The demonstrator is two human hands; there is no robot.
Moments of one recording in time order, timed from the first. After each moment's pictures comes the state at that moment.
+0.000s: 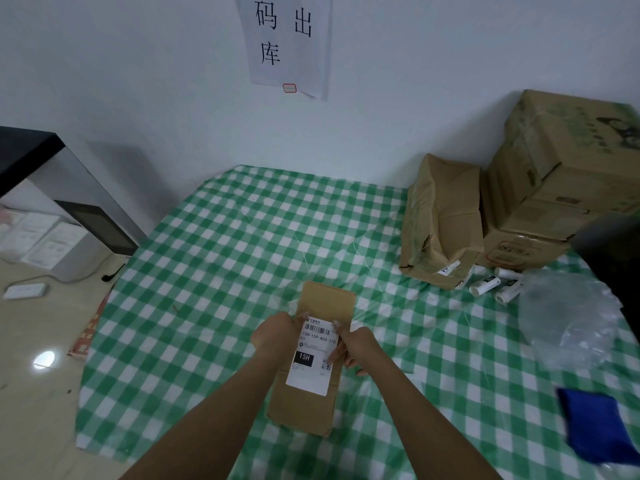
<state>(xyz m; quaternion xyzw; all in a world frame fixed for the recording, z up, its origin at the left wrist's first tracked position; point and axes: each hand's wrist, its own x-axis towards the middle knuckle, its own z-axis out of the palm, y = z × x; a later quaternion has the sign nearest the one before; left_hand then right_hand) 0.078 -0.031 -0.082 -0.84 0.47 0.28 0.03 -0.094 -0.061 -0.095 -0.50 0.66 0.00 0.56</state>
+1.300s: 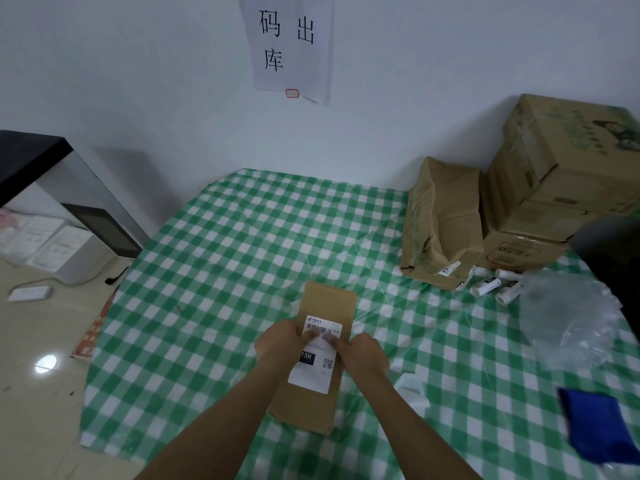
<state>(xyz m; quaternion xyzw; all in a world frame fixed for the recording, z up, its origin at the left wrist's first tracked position) 0.071 -0.013 -0.075 -0.82 0.49 0.31 -0.02 -0.087 -0.038 -0.104 -0.60 0.71 -0.01 0.37</state>
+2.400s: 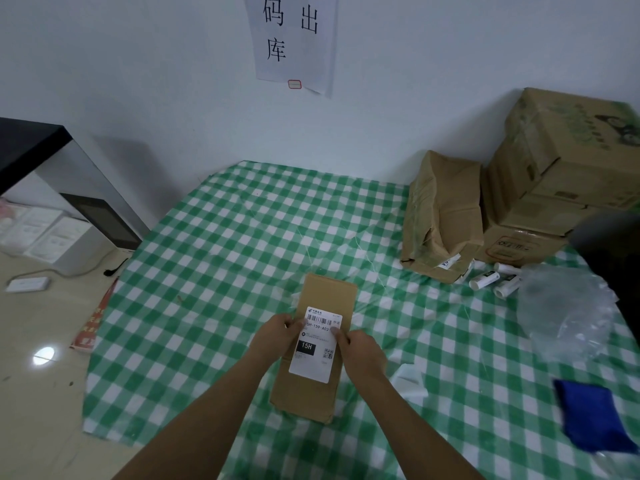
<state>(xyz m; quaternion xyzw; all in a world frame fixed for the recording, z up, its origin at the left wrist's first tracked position) 0.096 0.000 -0.095 -0.76 0.47 0.41 -0.17 -0.086 -0.020 -0.097 -0.64 0.68 -0.02 0.35</state>
